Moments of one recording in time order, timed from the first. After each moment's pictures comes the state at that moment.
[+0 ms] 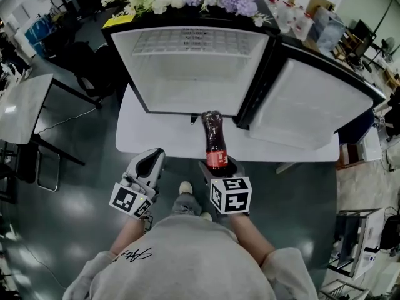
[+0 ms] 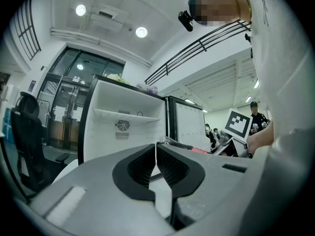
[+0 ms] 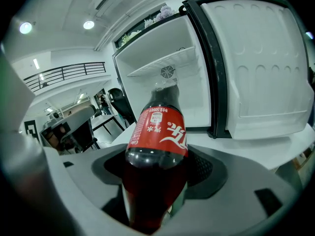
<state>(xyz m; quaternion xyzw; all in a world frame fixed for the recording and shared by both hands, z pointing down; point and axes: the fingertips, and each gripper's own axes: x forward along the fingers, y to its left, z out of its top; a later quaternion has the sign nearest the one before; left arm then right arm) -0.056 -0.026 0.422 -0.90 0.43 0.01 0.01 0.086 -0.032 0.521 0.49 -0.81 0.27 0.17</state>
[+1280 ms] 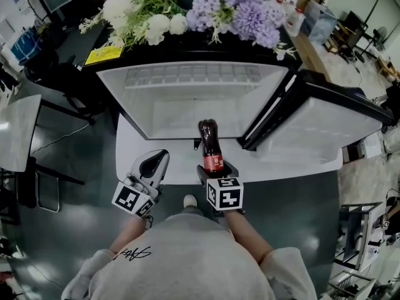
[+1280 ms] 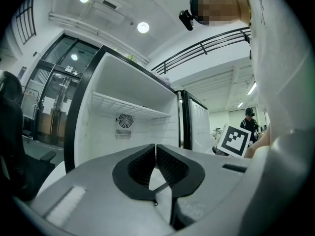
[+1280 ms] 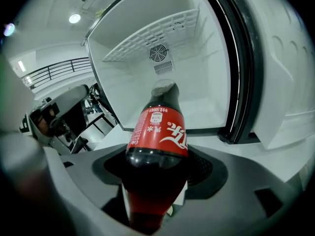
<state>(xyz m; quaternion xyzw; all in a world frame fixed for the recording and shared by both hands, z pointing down) -0.070 -0.143 0.433 -0.93 0.37 0.02 -0.01 0.053 -0.130 0.574 0.51 -0.77 0.32 0.20</state>
